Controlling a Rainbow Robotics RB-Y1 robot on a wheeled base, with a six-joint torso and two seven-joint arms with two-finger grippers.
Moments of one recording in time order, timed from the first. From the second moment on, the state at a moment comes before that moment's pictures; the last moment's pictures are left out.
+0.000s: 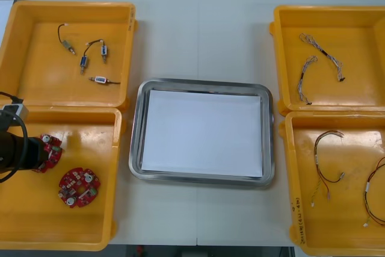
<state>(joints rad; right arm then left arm) 0.23 -0.49 -0.55 -2.25 -0.69 1.73 1.39 0.08 0.90 0.03 -2.09 0.73 1.41 -1.12</state>
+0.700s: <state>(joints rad) 0.20 -0.49 -0.46 -2.07 -0.66 1.58 1.39 0.08 0.90 -0.06 -2.06 0.68 1.35 -1.12</state>
